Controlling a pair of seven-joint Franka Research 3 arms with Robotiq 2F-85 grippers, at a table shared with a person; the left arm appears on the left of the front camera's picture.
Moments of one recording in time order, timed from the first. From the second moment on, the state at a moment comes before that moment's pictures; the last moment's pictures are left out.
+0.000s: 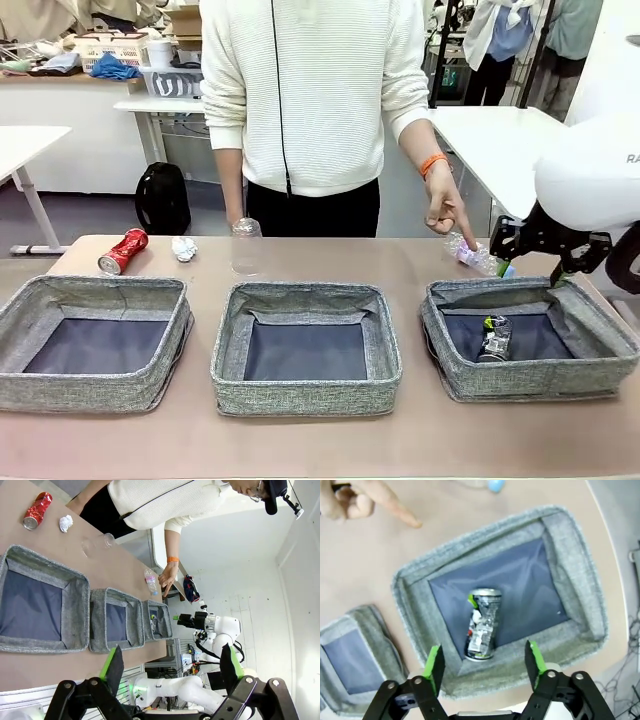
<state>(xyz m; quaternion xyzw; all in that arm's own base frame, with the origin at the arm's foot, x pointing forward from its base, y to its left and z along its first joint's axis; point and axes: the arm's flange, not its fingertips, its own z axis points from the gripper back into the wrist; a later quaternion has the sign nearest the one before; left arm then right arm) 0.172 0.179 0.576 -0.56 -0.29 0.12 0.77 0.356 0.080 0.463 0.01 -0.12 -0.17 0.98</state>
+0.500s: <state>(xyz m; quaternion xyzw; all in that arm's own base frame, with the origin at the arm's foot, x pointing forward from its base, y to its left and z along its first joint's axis) 0.171 0.179 0.576 -0.56 -0.29 0.12 0.77 0.360 0.084 0.473 0.06 -0.14 -0.19 0.97</state>
